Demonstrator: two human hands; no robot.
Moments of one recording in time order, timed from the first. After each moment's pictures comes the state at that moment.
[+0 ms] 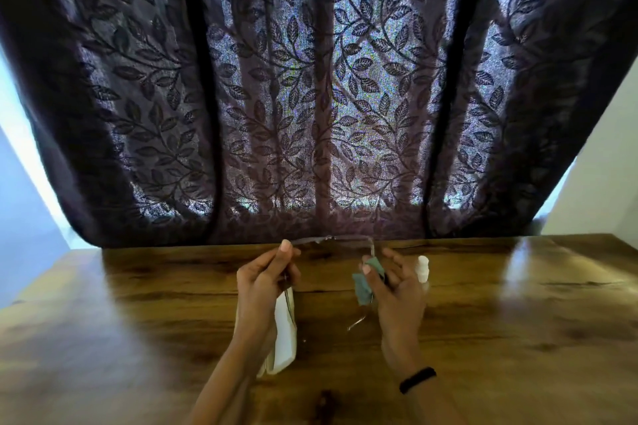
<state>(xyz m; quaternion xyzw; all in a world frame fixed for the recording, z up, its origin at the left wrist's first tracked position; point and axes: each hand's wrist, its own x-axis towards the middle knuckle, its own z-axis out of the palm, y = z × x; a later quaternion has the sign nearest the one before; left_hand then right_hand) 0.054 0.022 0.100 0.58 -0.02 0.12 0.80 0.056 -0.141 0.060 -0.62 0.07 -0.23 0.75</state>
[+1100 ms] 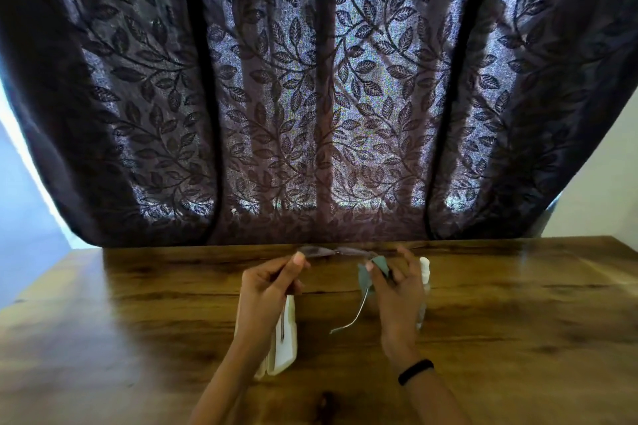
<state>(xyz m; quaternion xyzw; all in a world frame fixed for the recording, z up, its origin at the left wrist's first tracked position) 0.050 0.028 0.093 0.67 -0.09 0.14 0.73 0.068 -0.143 0.057 -0.59 0.08 -0.25 0.76</state>
